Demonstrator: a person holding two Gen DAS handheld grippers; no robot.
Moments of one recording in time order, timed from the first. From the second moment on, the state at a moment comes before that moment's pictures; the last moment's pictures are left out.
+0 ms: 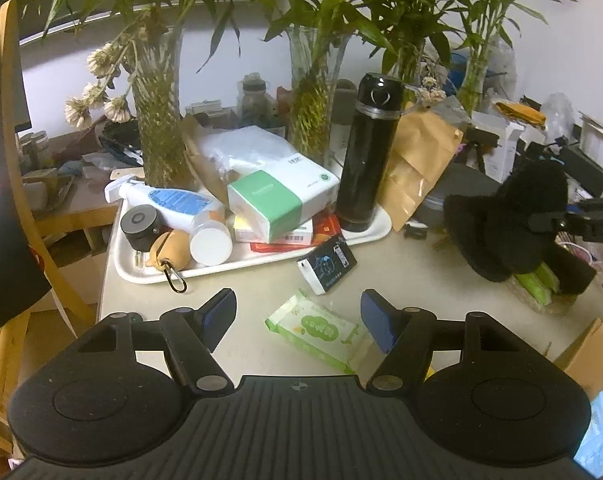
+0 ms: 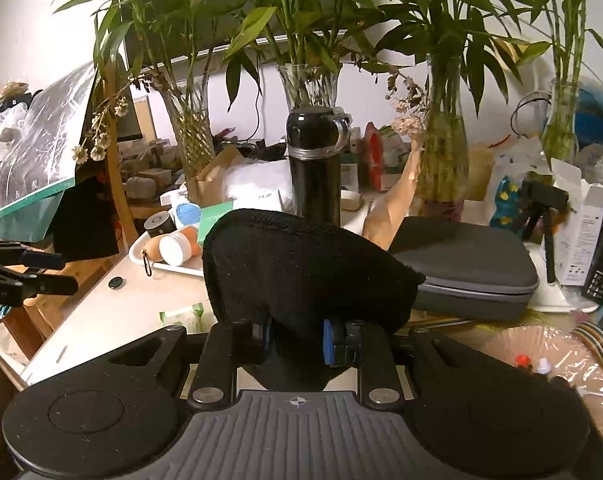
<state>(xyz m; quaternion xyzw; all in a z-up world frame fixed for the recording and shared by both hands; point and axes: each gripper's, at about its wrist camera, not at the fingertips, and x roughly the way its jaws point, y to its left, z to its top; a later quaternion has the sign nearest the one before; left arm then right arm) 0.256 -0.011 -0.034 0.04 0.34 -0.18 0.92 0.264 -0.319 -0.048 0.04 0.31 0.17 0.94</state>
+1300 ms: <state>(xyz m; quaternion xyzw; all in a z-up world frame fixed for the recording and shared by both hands) 0.357 -0.036 -0.121 0.10 0.49 -0.20 0.84 0.252 -0.312 -0.038 0.01 0.29 0.18 0.94</state>
